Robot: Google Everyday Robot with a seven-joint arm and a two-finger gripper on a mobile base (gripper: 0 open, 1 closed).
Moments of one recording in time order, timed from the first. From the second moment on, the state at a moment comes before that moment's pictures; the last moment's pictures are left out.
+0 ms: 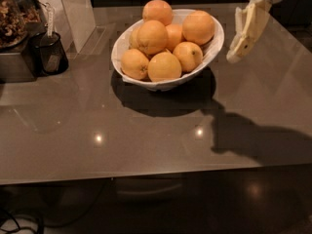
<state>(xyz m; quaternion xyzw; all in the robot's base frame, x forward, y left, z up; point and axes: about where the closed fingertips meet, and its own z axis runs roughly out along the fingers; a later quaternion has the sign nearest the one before) 0.545 -0.131 1.034 -0.74 0.60 0.07 0.30</state>
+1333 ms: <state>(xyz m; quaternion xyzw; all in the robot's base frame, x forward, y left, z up) 0.600 -0.096 1.060 -0.74 0.56 0.06 0.36</state>
